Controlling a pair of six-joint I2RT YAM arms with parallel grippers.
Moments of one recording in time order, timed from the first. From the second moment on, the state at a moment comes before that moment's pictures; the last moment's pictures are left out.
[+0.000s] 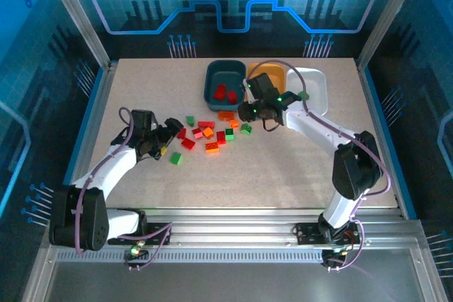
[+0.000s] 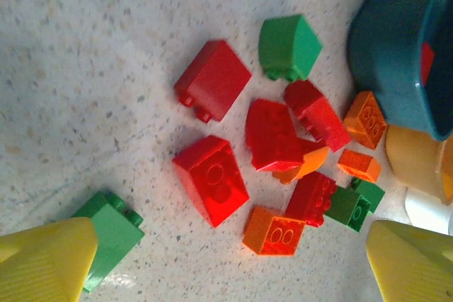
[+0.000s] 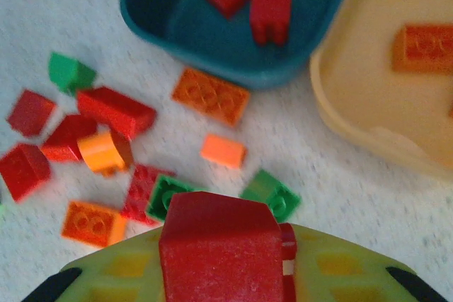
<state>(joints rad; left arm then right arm) -0.06 1.26 0.68 -0.33 0.31 -0.98 0.56 1.75 1.44 -0.59 0.00 0.25</state>
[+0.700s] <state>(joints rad) -0.06 1.28 0.68 -0.33 0.50 -1.00 0.54 2.27 2.11 -0.66 -0.13 0.27</state>
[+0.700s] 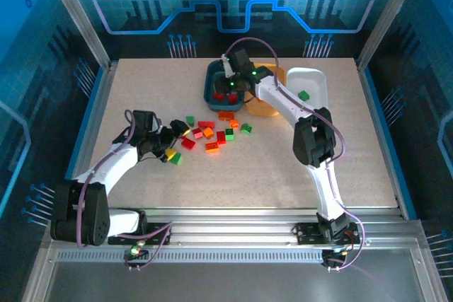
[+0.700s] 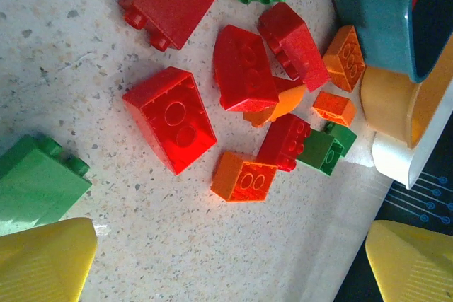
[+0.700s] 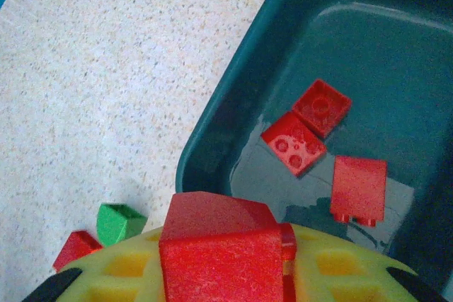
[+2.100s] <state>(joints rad) -0.31 1.23 0.70 -0.43 0.28 -0.87 0.64 1.97 1.47 -0.58 -0.13 0.42</state>
